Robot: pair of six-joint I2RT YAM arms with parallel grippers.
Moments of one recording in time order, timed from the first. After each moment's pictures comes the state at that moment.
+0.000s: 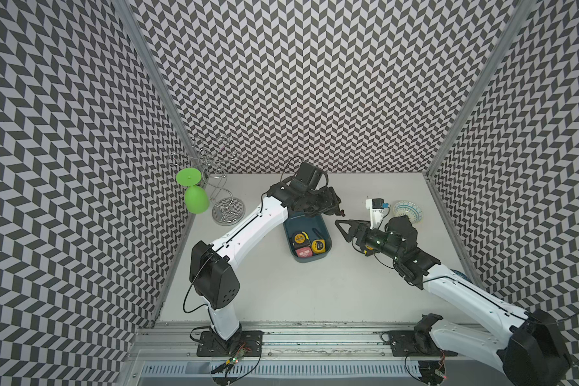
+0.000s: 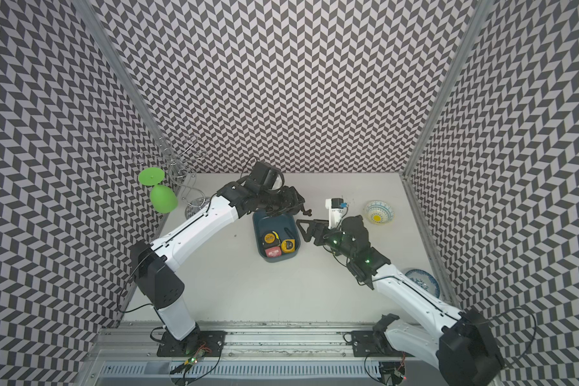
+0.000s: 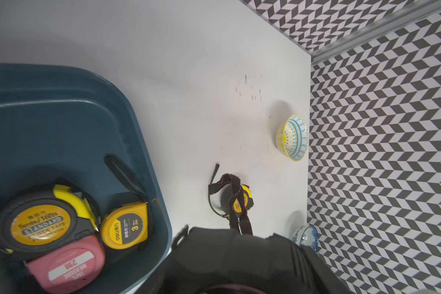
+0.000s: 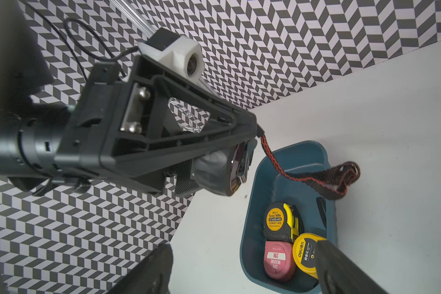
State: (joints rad) left arm -0.68 1.77 1.74 -0.73 0.24 -0.92; right arm 0.57 1.10 0.66 0.25 -0.26 0.69
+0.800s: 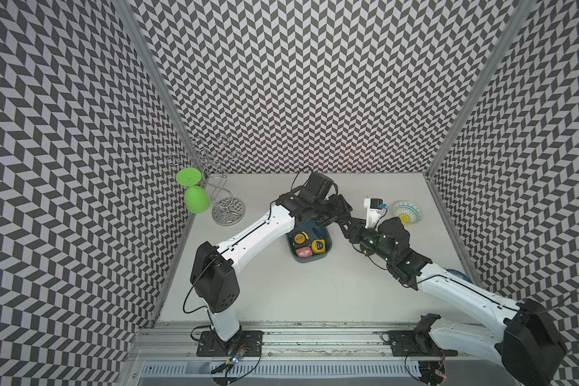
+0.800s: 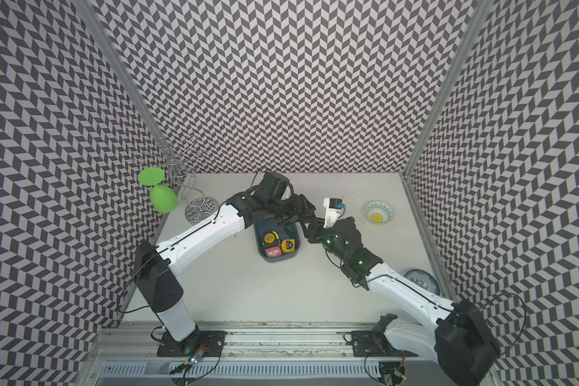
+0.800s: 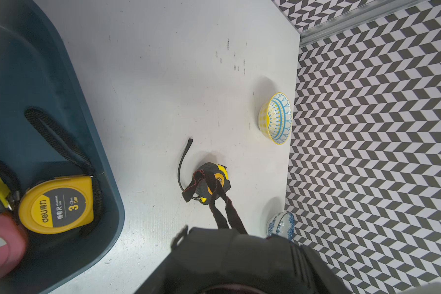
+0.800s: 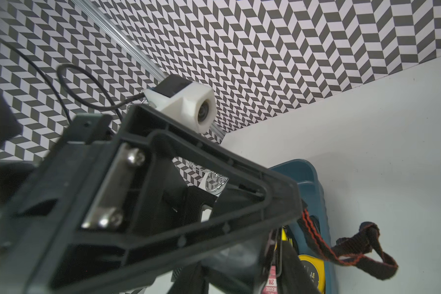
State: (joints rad) left arm -0.75 1.76 1.65 -0.61 0.27 -1.05; right arm 0.63 1.15 0.66 0.32 -0.07 0.72
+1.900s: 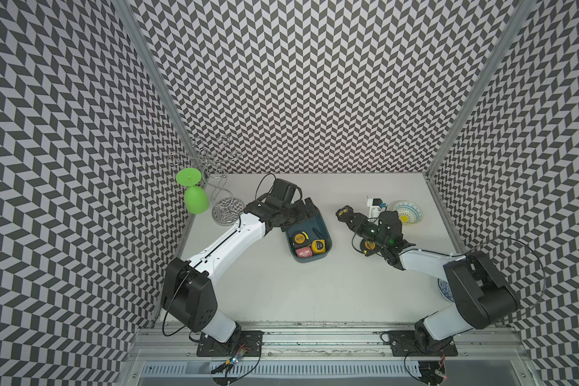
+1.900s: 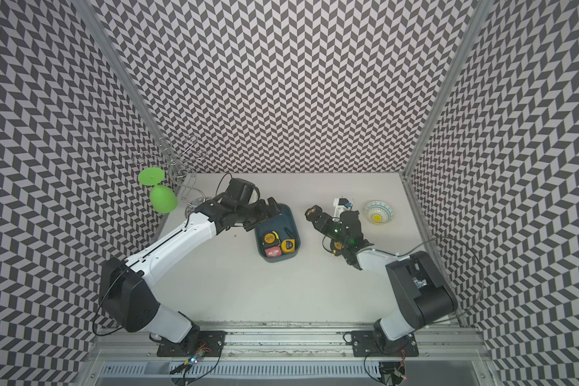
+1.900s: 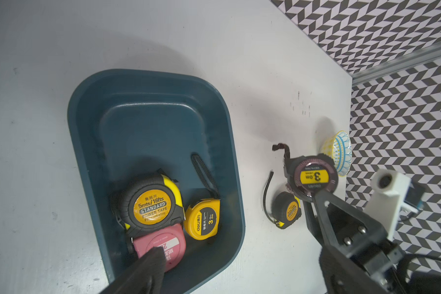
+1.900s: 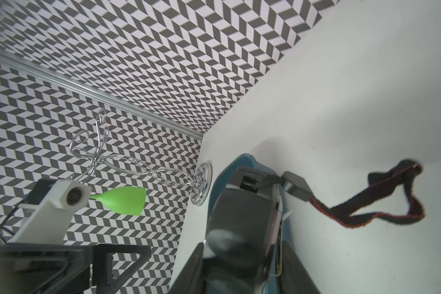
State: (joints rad) left arm -0.54 1.54 1.34 -0.61 0.19 -0.82; right arm 0.36 1.60 0.64 0.67 -0.40 0.97
